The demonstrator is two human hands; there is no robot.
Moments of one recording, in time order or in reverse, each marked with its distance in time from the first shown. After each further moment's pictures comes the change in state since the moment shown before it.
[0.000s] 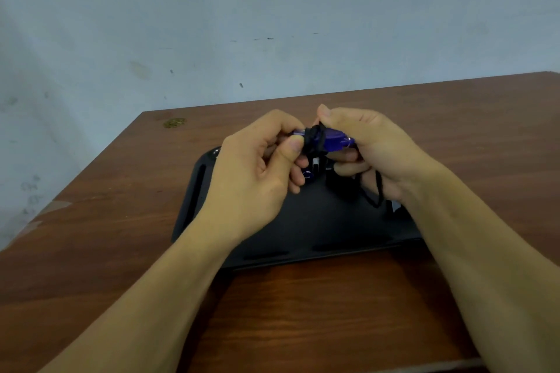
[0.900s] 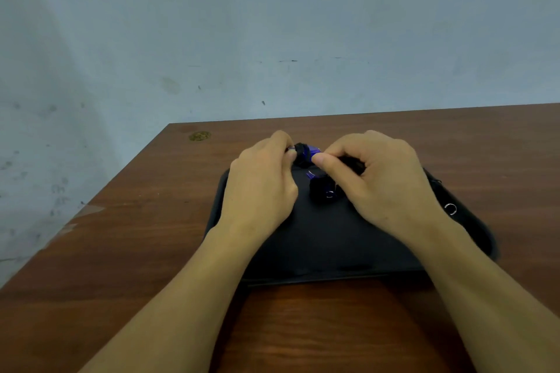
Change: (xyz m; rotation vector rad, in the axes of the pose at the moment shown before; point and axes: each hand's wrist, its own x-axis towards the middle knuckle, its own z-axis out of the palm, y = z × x) left_hand 0.014 -0.020 -0.016 0.685 0.153 -0.059; right_hand -0.009 0.004 0.029 -1.041 0.316 -0.510
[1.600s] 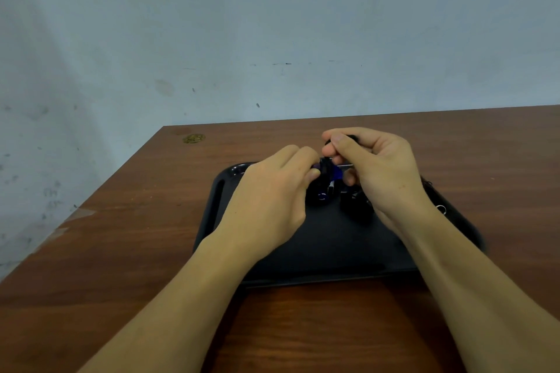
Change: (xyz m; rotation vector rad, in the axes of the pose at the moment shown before) left_hand -0.009 0.009 0.001 0.016 -0.004 0.429; right_hand 0.011 0.013 0.007 0.888 0.083 0.517
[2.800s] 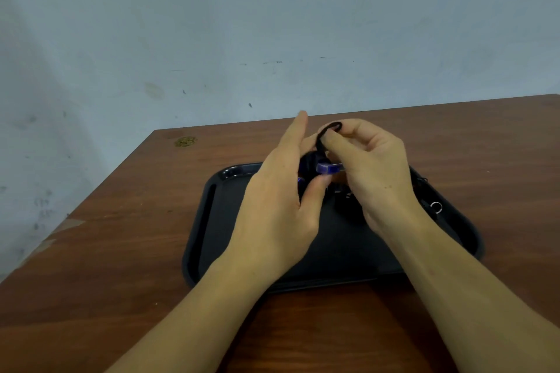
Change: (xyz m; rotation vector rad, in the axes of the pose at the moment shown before) left_hand -0.001 0.035 0.000 -0.416 -0.017 -0.373; right_hand -0.009 -0.009 0.009 0.067 0.090 -0.006
